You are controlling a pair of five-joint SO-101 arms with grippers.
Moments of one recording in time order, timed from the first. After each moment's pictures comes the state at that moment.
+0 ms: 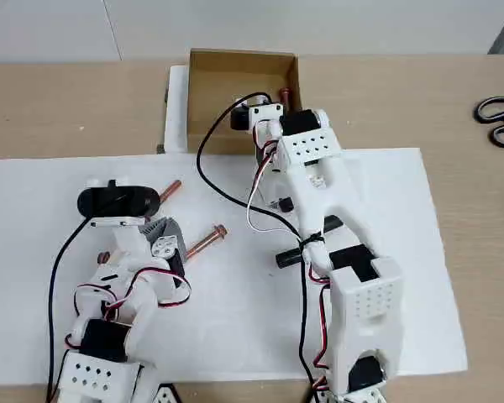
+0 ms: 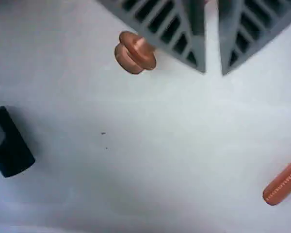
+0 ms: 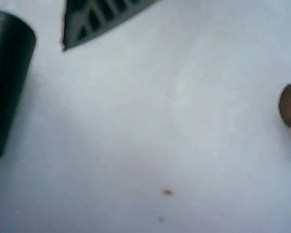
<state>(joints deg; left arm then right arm) 8.5 -80.1 79.0 47.8 21.1 -19.9 29.7 -24.3 88.7 6.9</state>
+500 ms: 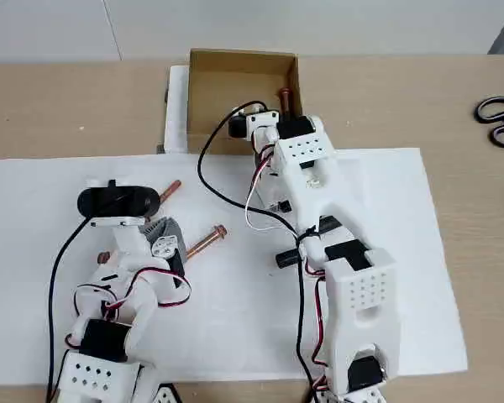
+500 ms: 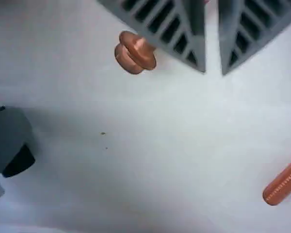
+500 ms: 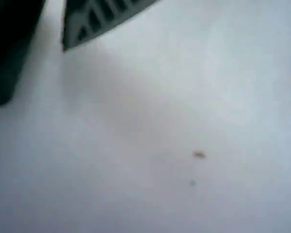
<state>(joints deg) 8.5 -80.1 79.0 47.8 21.1 -19.6 34.7 -24.3 84.4 8.8</state>
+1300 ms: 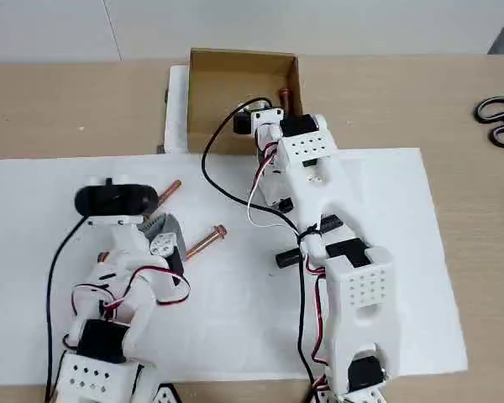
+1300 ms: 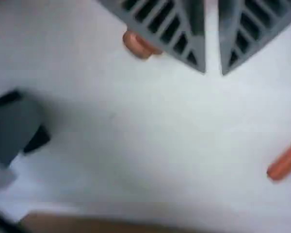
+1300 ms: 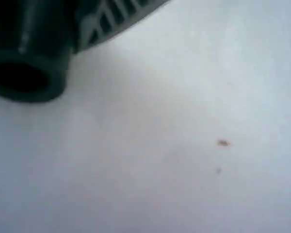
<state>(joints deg) 8.5 -80.1 76.2 47.7 21.1 -19.0 35.8 -26.0 86.0 8.5</state>
